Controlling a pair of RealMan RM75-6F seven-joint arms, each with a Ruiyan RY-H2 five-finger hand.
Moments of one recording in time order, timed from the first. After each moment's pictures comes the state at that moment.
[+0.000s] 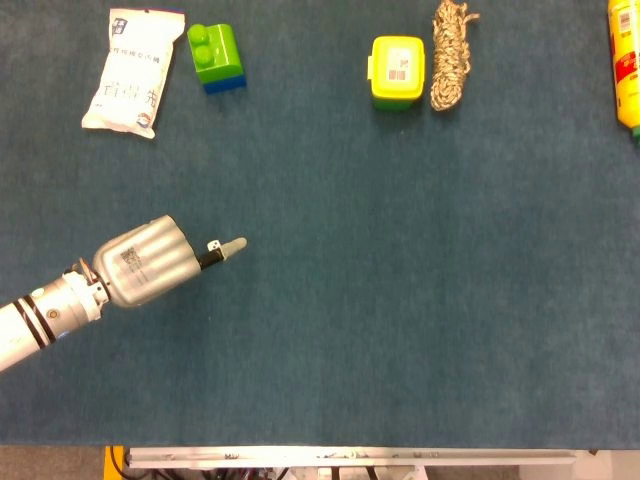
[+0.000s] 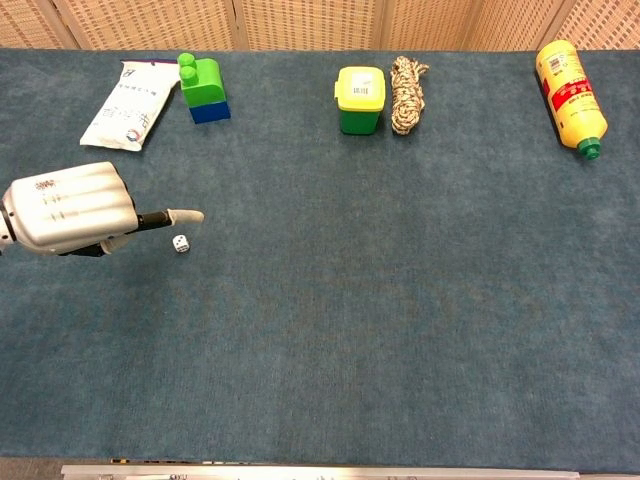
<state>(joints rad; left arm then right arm) -0.63 -1.24 0.12 -1.36 2.03 1.06 0.22 0.02 -1.01 0.13 -1.68 -1.45 1.57 0.05</state>
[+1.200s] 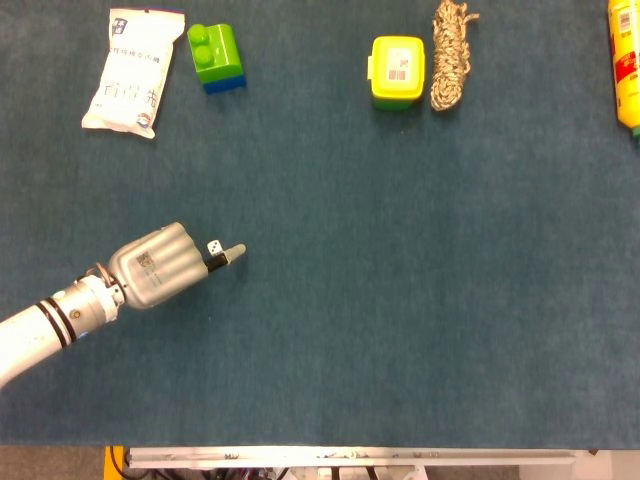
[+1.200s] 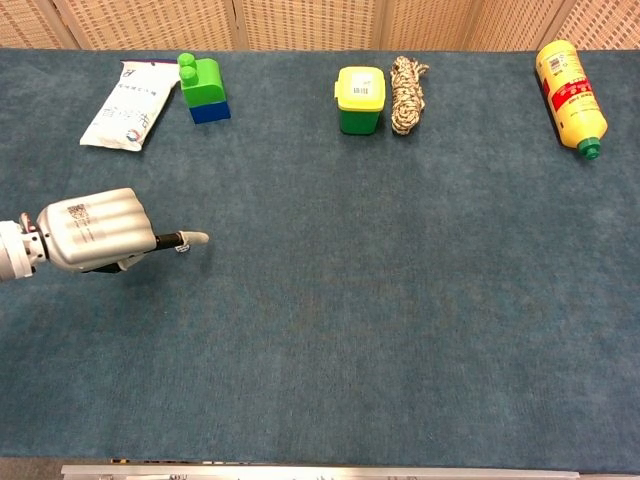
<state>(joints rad) -0.65 -1.34 0.18 -1.29 1.92 1.00 0.29 0.04 -1.02 0.13 -1.67 -1.43 1.54 0.05</state>
